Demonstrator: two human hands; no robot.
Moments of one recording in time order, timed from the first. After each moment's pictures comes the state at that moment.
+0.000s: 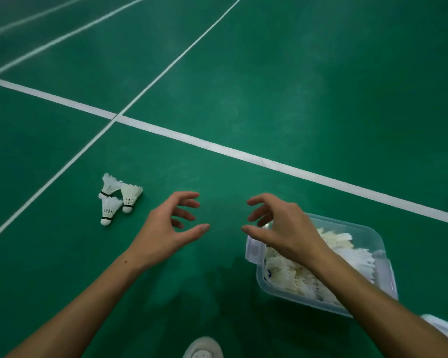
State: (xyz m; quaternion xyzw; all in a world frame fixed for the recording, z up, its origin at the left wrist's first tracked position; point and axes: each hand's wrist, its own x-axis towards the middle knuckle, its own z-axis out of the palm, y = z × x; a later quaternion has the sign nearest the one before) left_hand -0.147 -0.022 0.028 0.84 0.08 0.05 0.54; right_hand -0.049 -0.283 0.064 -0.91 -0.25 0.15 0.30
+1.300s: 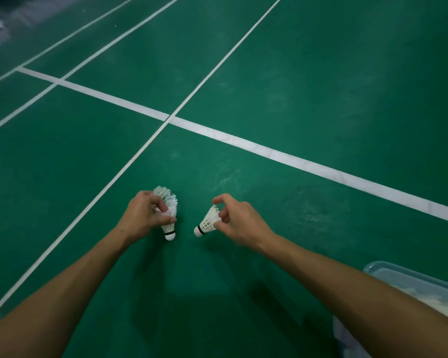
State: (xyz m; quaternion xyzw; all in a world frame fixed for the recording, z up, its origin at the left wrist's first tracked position) left_hand -0.097 0.212 -0.046 0.92 0.28 -0.05 0.26; right_hand 0.023 -0.036 -0.066 -0.83 -0.36 0.24 0.35
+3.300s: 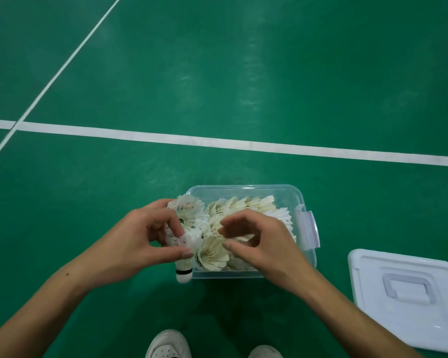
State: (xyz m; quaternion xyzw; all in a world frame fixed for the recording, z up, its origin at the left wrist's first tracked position) left_hand -0.115 -0.140 0.074 0.84 -0.07 -0.18 0.51; right_hand -0.100 -0.417 0.042 -0.82 -0.14 0.18 0.53
